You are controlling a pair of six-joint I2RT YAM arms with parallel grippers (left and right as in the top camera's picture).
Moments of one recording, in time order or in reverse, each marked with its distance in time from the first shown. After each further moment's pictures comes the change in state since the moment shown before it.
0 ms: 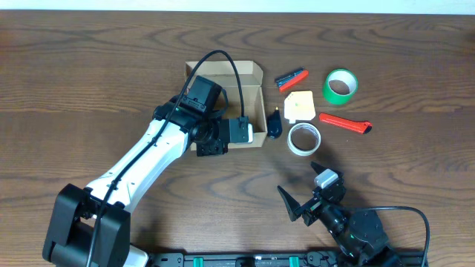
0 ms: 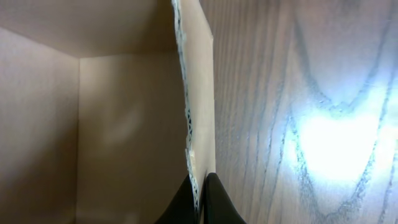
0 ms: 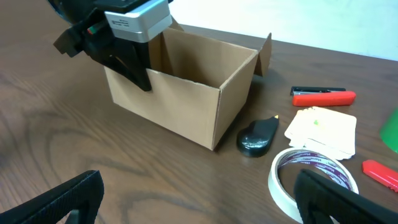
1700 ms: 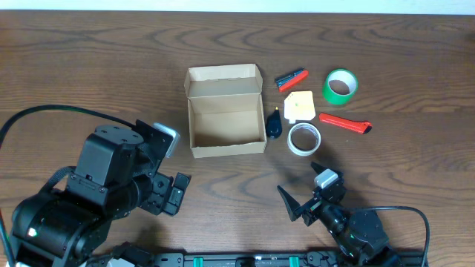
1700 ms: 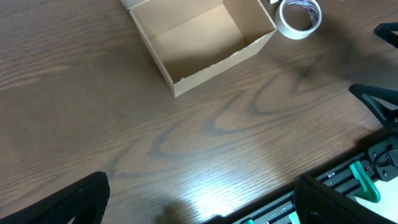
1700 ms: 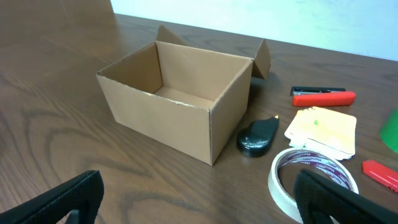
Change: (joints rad) left arm 0.013 -0.669 0.278 -0.709 -0.246 -1.092; right arm 0.000 0.000 0.000 0.000 0.000 0.000
